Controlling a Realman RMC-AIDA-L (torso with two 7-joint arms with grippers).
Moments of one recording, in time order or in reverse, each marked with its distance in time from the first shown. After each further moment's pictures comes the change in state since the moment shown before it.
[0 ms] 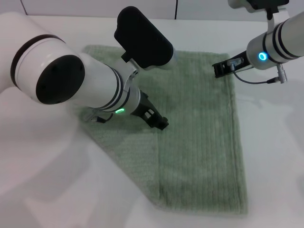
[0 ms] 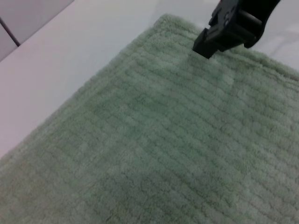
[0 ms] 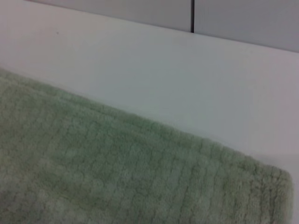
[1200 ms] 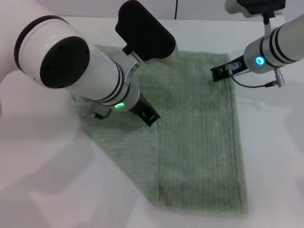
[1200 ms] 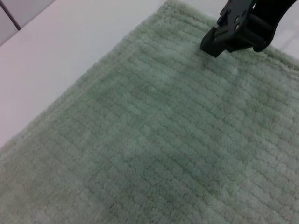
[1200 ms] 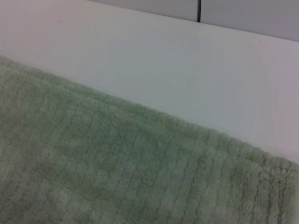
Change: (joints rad) left arm -0.053 0.004 -0.025 0.006 -0.007 -0.092 -0.023; right arm 0.000 0.002 -0.029 -0.018 0.015 -0.015 -0.001
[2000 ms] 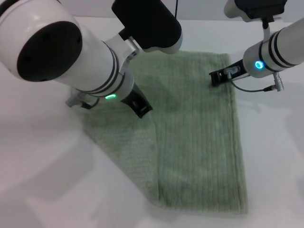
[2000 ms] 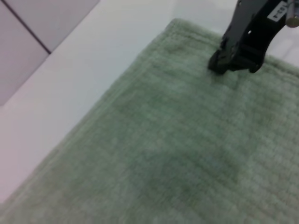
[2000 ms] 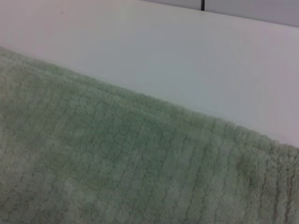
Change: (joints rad) left arm 0.038 0.002 0.000 -0.296 0.144 -0.257 -0.039; right arm -0.007 0.002 -0.013 -0.009 0.023 0.001 0.001
